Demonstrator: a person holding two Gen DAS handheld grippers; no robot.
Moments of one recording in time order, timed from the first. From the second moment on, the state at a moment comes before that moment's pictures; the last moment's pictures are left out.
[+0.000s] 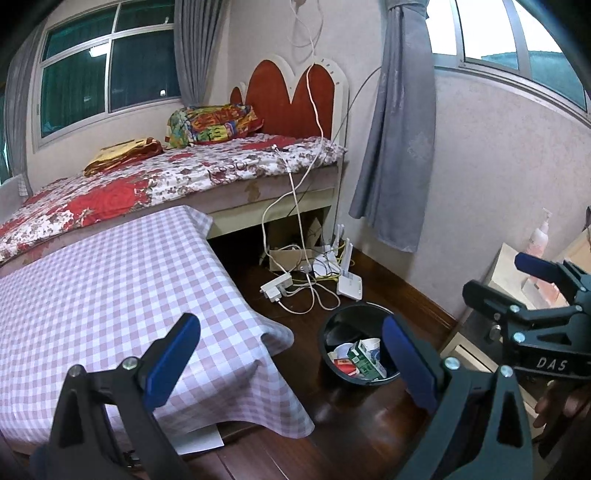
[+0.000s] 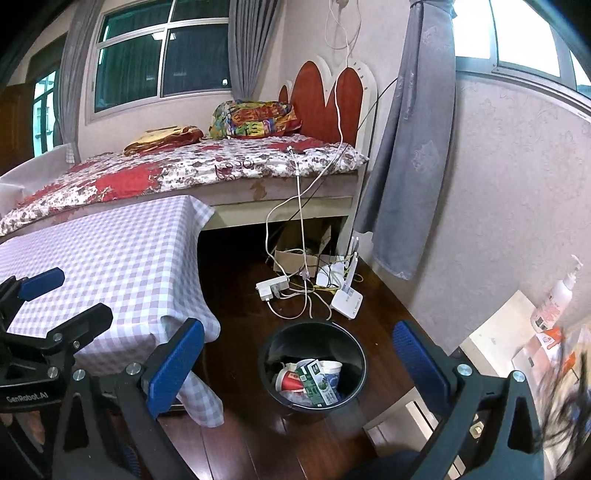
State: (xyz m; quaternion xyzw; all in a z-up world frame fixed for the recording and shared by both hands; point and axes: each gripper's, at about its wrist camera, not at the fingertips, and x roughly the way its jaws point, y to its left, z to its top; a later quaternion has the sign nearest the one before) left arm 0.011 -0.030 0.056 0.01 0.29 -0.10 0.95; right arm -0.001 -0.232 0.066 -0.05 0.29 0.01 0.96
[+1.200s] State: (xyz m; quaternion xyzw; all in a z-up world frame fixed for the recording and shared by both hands) left arm 0.008 -0.034 0.054 0.00 0.29 -0.10 0.95; right arm -0.002 -0.235 0.064 -0.04 0.29 0.01 0.96
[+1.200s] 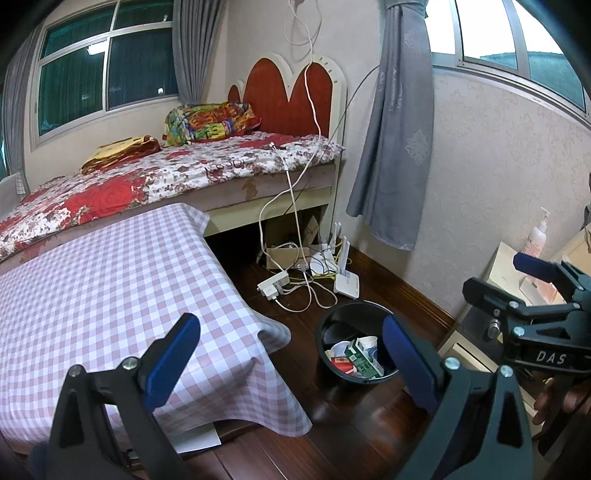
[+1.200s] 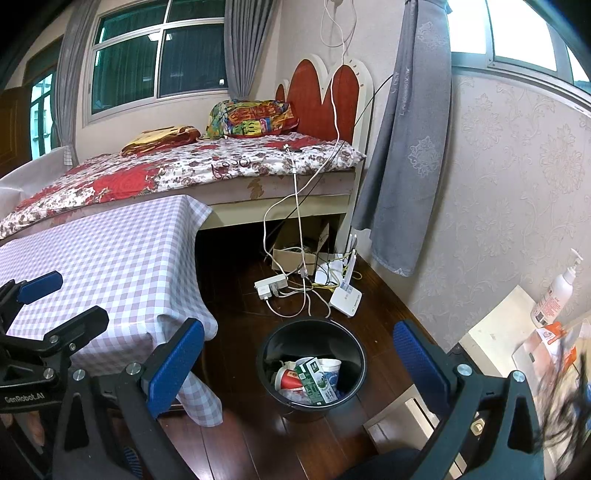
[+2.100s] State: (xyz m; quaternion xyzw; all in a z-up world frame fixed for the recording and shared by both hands) left arm 0.003 -0.039 0.055 0.01 0.29 -0.11 0.95; right arm -0.002 -0.234 0.064 -0.04 0.29 0.01 0.96
